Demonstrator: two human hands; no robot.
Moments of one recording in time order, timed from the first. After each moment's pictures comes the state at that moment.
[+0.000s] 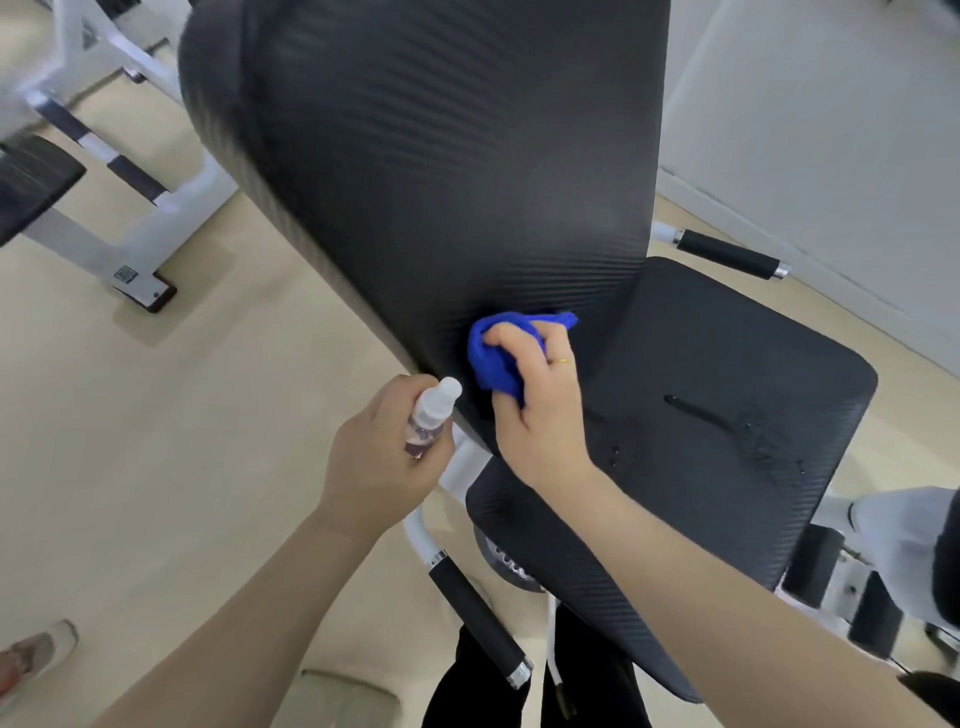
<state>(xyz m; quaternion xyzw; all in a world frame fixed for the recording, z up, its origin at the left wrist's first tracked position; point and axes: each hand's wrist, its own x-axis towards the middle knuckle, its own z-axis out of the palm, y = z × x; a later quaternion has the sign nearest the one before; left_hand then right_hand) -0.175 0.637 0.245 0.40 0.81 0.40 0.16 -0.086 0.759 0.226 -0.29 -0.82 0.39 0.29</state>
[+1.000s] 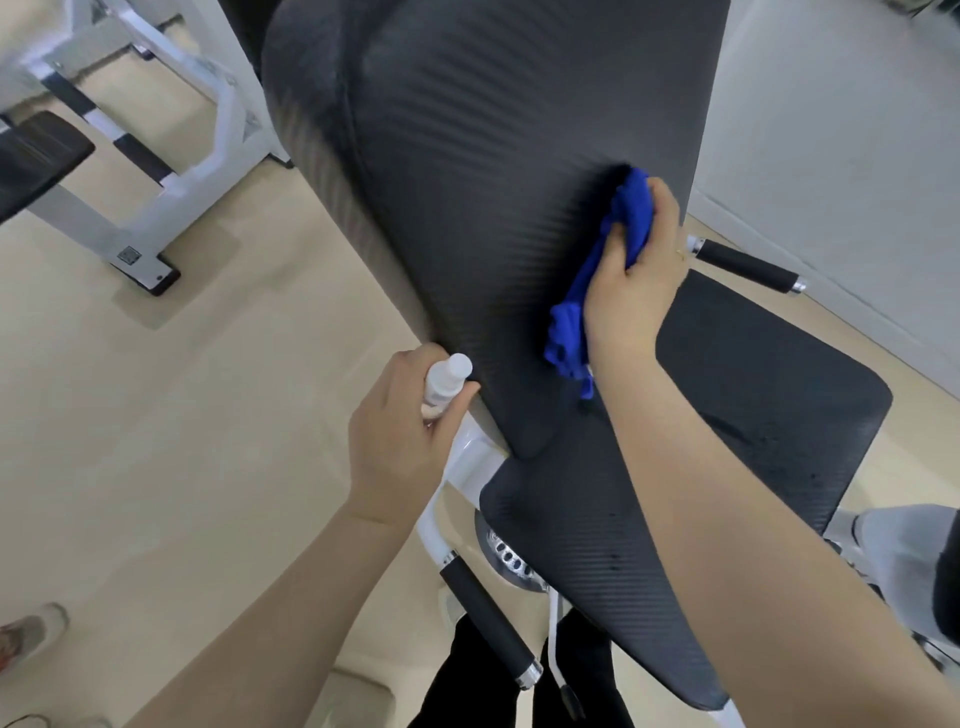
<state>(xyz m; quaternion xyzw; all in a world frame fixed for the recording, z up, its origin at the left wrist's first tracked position) -0.182 0.645 0.249 0.35 0.82 0.45 0.04 -0.138 0.838 0.259 -0.49 -0.69 0.35 0.41</state>
